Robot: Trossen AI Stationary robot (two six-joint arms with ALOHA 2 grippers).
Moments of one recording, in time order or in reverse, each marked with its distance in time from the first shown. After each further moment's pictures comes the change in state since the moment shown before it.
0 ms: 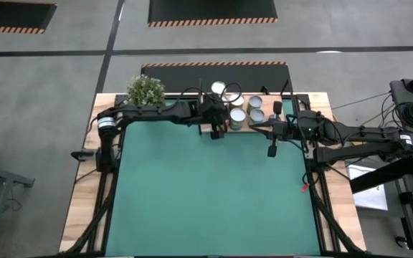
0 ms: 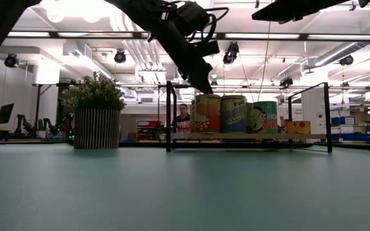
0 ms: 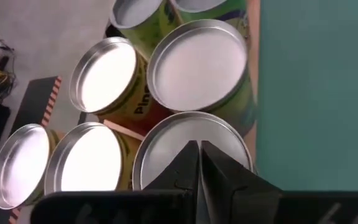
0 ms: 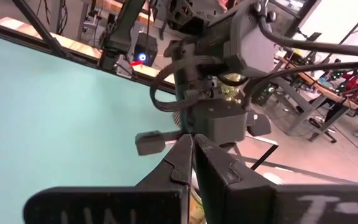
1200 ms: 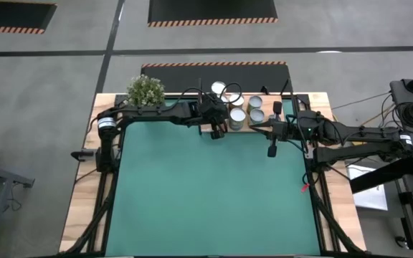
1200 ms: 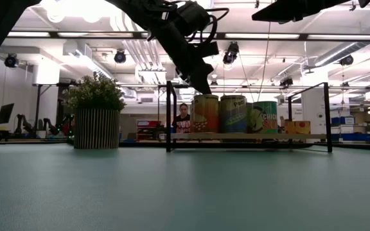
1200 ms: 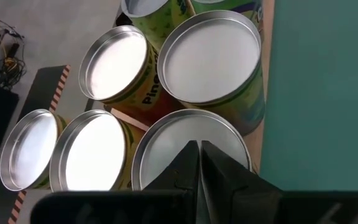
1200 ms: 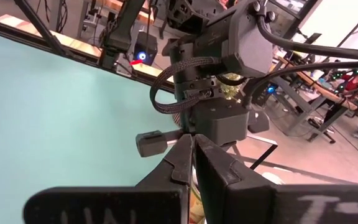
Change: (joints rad) left arm -0.008 -0.002 0.000 -0.014 -0.049 -0.048; right arm 0.000 0.000 -0.002 -0.006 0.000 -0.011
